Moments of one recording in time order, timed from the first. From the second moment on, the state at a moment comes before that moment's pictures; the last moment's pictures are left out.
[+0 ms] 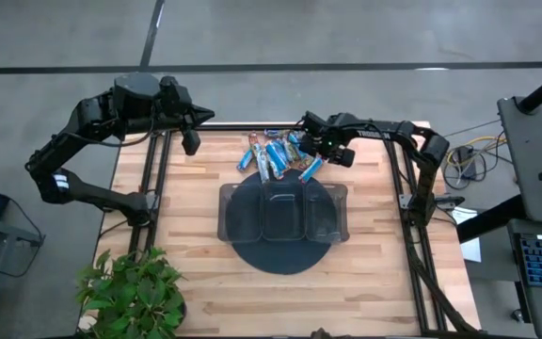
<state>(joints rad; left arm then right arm) 0.36 1.16 1.73 -0.99 -0.14 0.05 -0.58 1.88 1.31 -0.84 0.04 1.36</state>
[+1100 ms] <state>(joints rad) 0.36 1.16 1.73 -0.99 -0.14 0.05 -0.58 1.88 1.15 -0.62 0.03 1.44</state>
